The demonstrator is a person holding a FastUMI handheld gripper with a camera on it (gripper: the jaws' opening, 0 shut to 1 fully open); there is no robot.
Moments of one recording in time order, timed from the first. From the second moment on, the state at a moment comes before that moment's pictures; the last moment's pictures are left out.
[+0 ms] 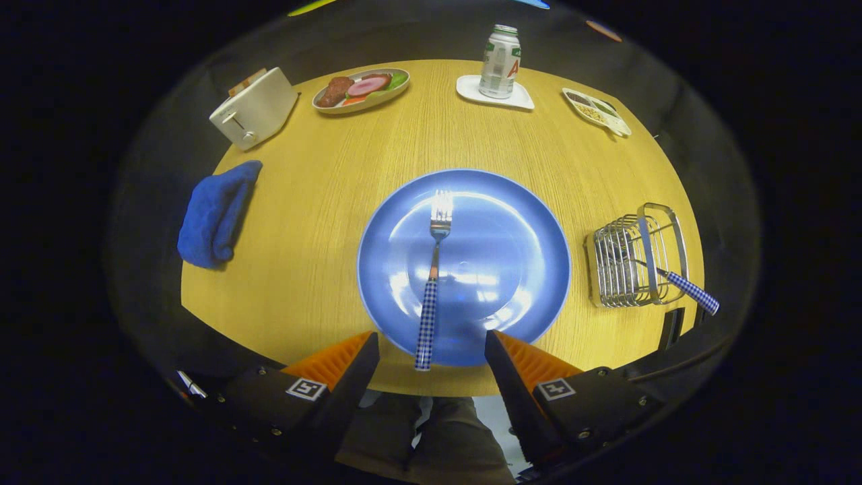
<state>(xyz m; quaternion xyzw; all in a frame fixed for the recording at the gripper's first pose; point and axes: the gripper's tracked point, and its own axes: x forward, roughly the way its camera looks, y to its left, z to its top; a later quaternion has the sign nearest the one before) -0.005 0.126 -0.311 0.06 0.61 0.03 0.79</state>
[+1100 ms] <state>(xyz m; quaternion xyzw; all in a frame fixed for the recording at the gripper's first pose) -0.003 0.099 -0.323 -0.01 0.69 0.09 0.72</state>
